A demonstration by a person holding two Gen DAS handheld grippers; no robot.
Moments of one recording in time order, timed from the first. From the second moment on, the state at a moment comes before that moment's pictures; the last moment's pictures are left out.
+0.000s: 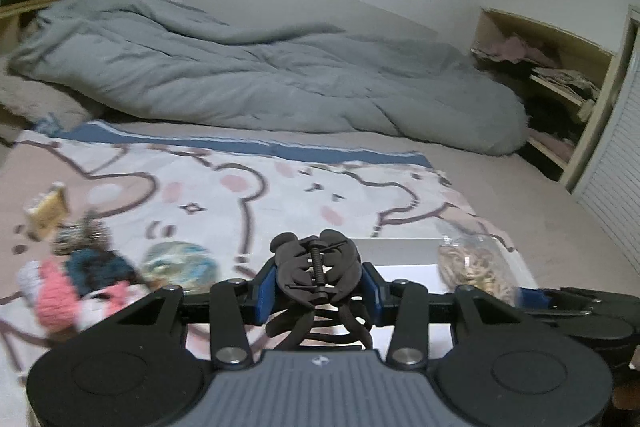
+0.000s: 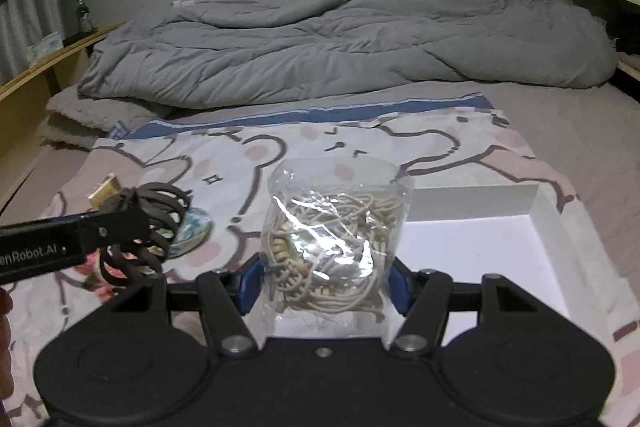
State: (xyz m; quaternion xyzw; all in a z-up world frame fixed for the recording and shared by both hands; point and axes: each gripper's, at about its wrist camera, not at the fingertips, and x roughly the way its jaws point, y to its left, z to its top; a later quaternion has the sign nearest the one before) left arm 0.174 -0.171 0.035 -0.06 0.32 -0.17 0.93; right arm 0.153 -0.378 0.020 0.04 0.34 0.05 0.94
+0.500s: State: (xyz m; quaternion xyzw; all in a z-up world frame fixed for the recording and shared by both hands) left arm 0.248 -0.243 -0.014 -0.08 0.37 -0.19 0.90; right arm 0.222 -0.427 -0.026 0.04 0.40 0.03 0.92
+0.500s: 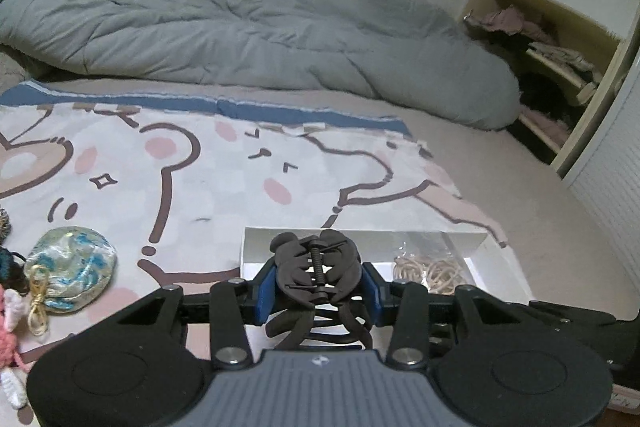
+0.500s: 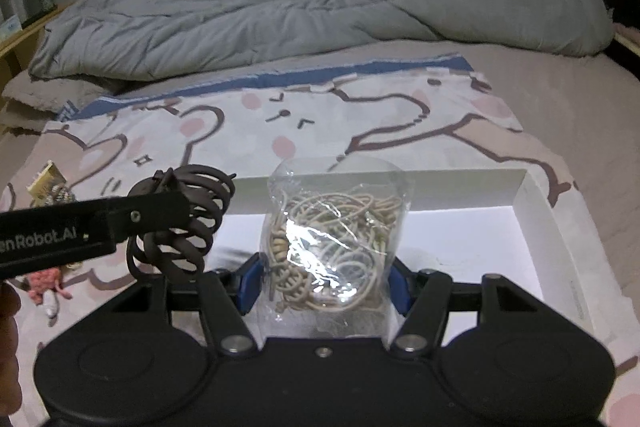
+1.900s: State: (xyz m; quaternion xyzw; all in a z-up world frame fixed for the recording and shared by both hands) left arm 0.166 -0.184 0.060 -0.02 0.36 -0.14 0.92; right arm 0.157 -0.398 0.033 0.04 0.36 0.03 0.93
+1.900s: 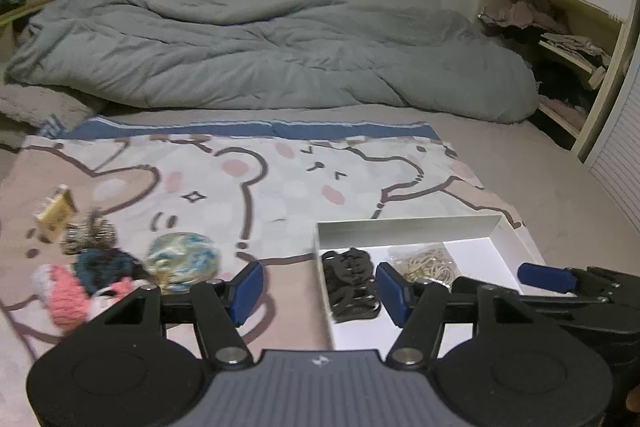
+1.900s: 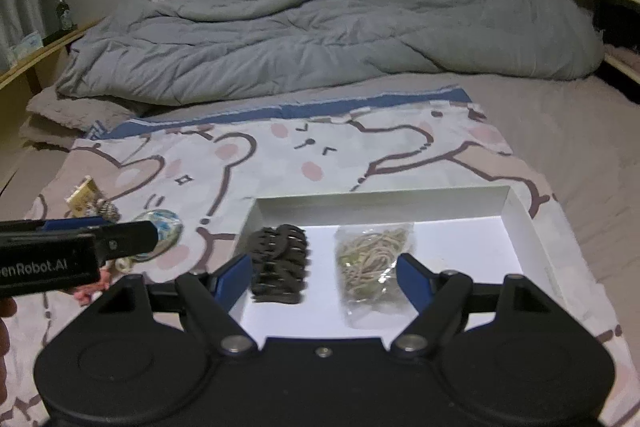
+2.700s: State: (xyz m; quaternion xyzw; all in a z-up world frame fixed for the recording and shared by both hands) left arm 0.071 -0.071 0.092 -0.01 0.35 -0.08 0.93; right arm 0.061 -0.309 0.090 0.02 0.32 0.07 0.95
